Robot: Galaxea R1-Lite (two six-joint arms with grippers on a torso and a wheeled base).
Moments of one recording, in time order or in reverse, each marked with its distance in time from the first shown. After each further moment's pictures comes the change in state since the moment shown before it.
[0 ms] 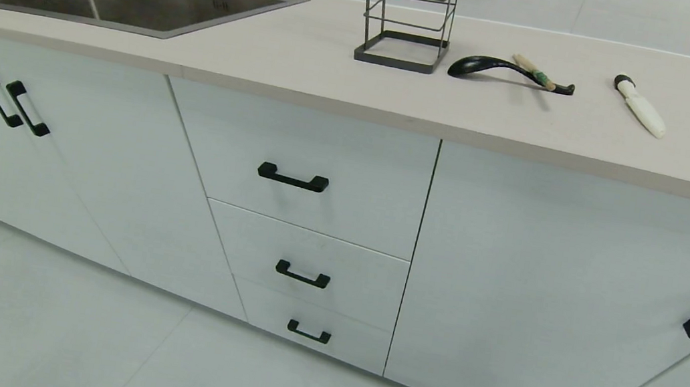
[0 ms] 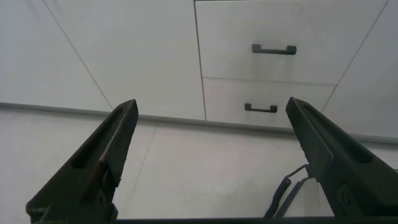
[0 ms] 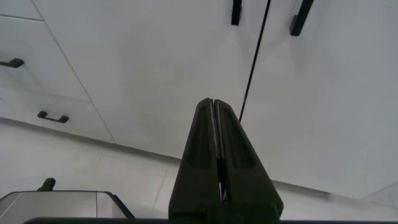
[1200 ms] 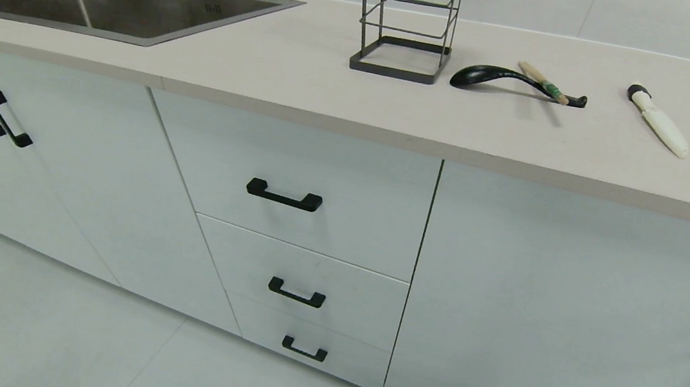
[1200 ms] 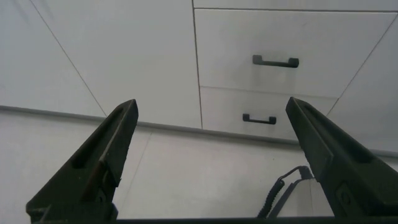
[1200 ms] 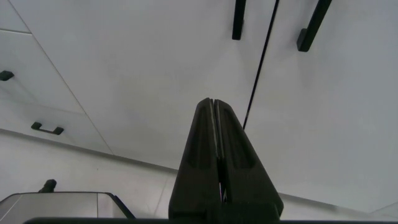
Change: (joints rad) left arm 0.001 0.000 0.000 -0.012 -0.009 -0.032; right arm 0.000 0.000 0.000 0.000 -0.003 0.005
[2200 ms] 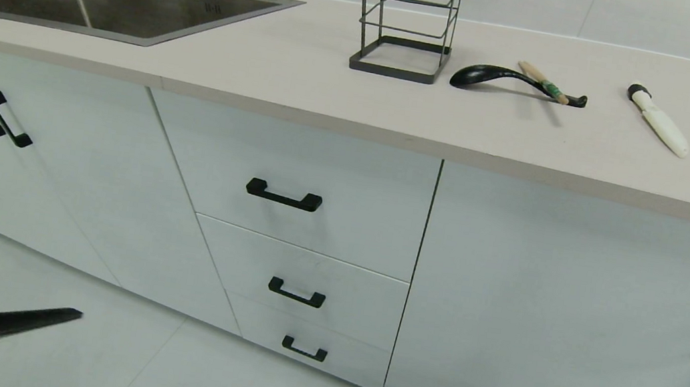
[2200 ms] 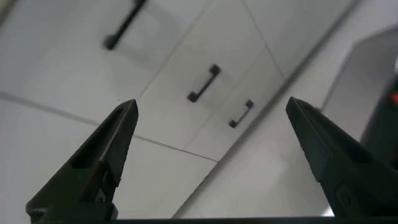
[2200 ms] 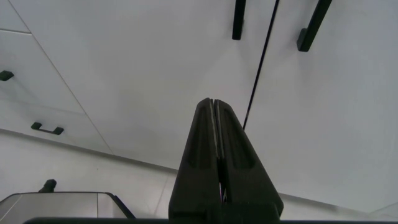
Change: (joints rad) left arm -0.135 0.805 -0.291 -0.127 -0.521 0.918; right arm 0.000 0.000 0.000 0.000 0.000 0.000
